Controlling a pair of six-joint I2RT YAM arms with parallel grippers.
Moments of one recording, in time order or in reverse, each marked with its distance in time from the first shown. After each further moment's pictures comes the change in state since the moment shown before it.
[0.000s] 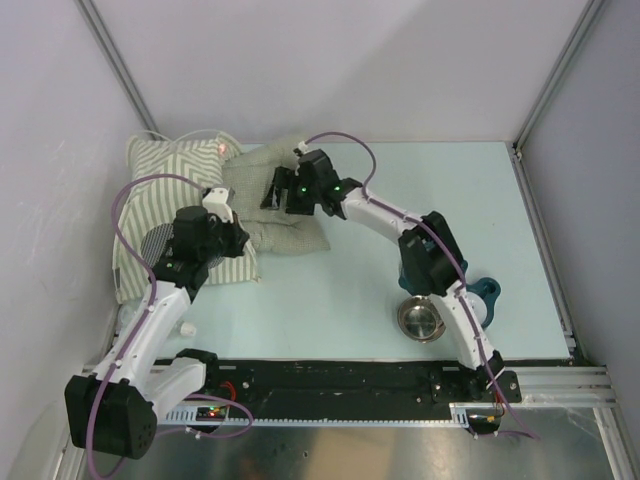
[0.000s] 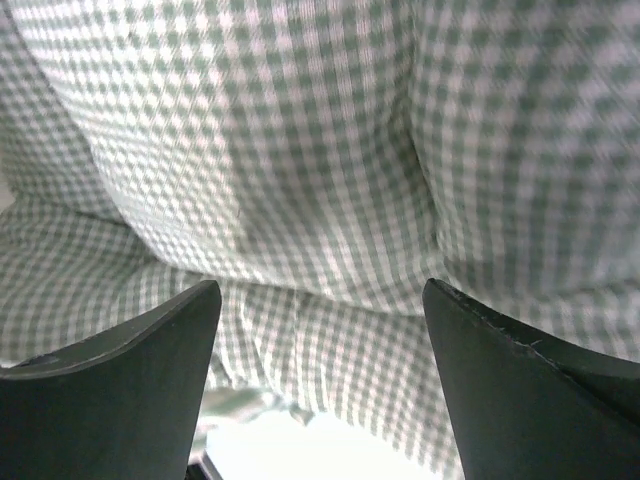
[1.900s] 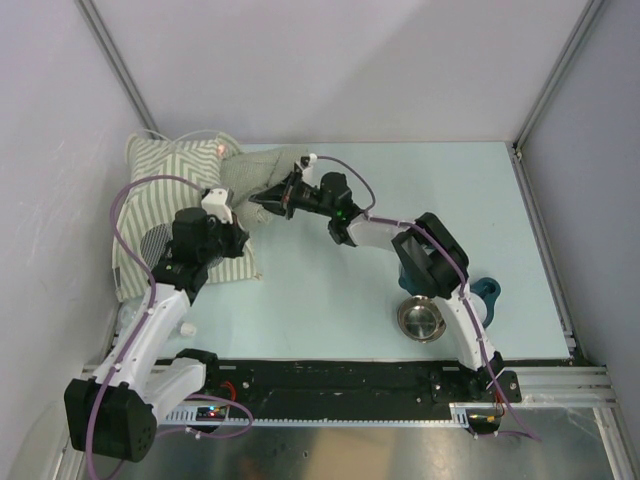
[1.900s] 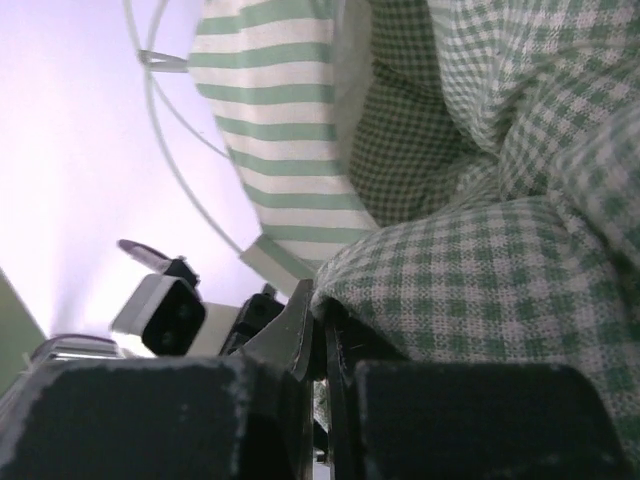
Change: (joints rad) left arm -0.003 -0.016 -0.010 0.014 -0.003 0.000; right arm -0.007 -0.087 -0.444 1.091 -0.319 0.922
